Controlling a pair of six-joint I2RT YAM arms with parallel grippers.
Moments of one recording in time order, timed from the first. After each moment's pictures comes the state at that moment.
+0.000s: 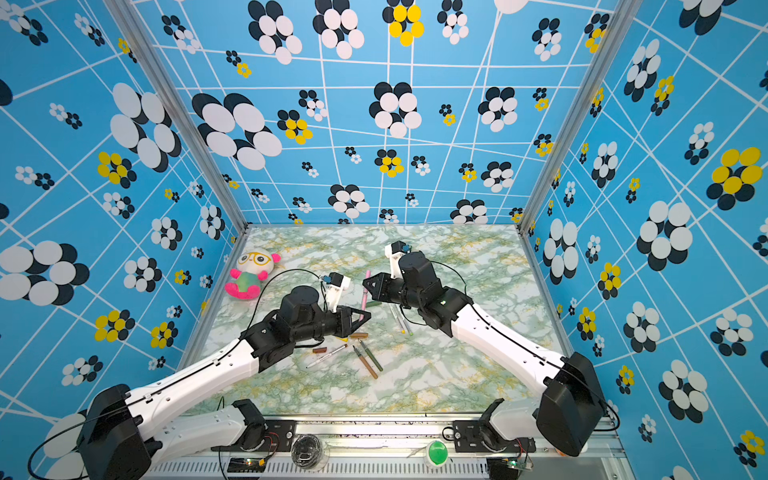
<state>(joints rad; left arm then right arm) -0.73 1.12 0.74 -0.05 0.35 -0.70 0.73 1.36 1.09 -0.15 -0.23 0.79</state>
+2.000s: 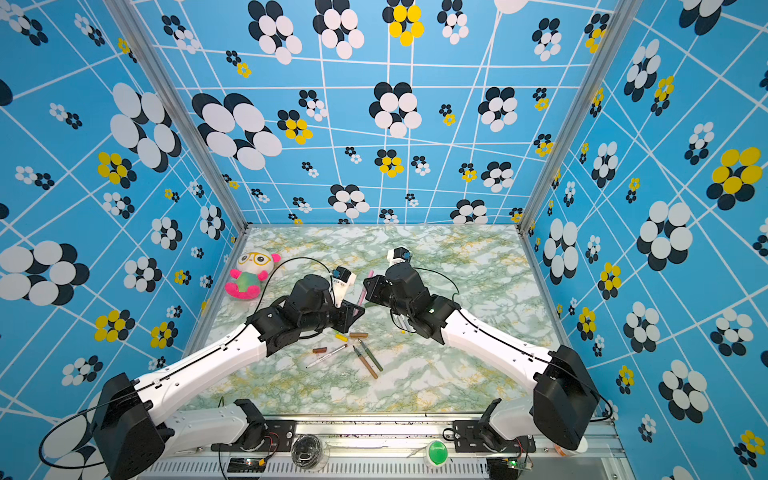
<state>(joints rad) -0.70 1.22 0.90 -0.30 0.21 -0.39 0.83 1.40 1.05 -0.08 0.04 0.91</state>
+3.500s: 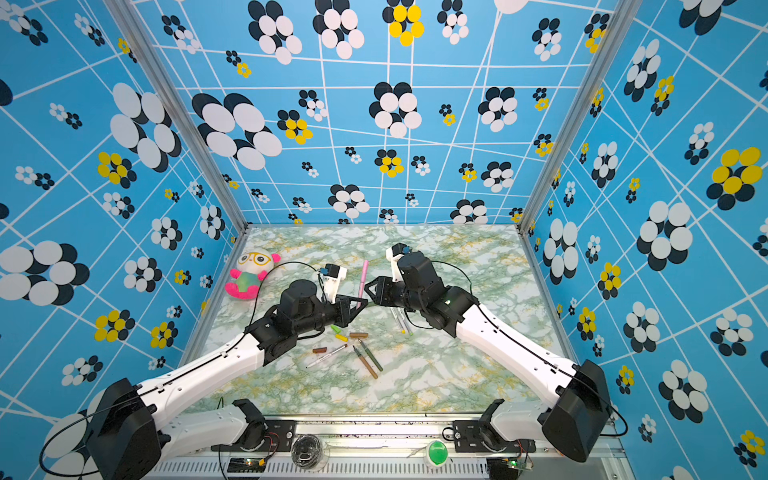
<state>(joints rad) -0.67 1.17 0.74 0.07 0.31 -0.60 0.76 1.35 1.17 -0.35 -0.18 0.72</state>
